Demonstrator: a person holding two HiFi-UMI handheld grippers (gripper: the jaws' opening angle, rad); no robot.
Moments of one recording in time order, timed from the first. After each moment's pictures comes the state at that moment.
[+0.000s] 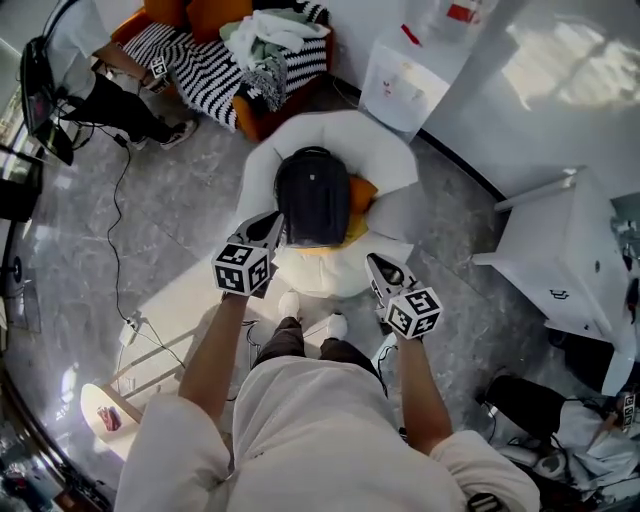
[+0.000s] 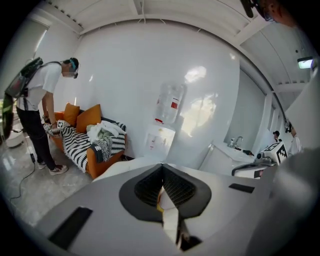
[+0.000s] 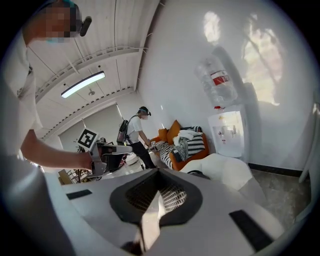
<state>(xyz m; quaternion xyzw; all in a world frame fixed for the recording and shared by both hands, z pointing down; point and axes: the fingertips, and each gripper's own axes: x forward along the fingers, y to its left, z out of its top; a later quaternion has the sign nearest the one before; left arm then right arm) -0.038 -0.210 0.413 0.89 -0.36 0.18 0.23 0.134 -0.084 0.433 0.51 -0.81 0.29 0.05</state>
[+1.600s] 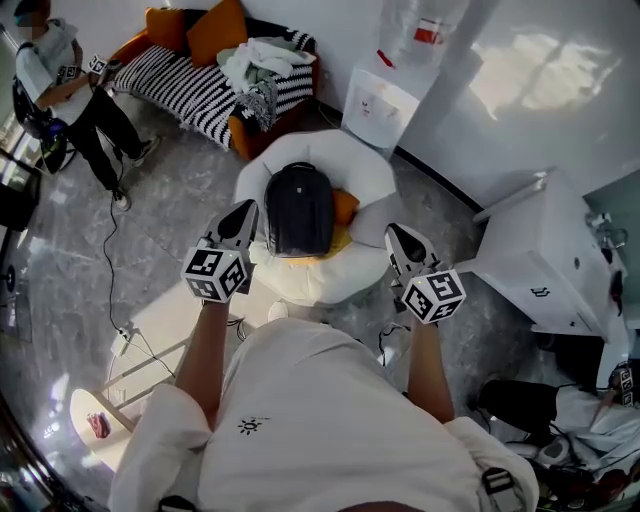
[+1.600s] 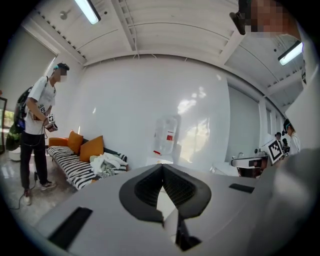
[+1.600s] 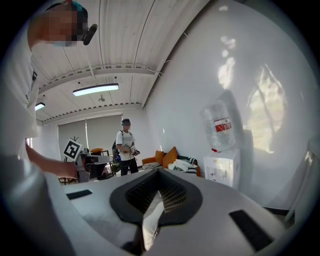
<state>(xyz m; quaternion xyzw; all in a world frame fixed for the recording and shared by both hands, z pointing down) -0.069 -0.158 0.257 0.91 -0.39 0.06 0.13 0.185 -0.057 0.266 0.57 -0.81 0.14 0.01</state>
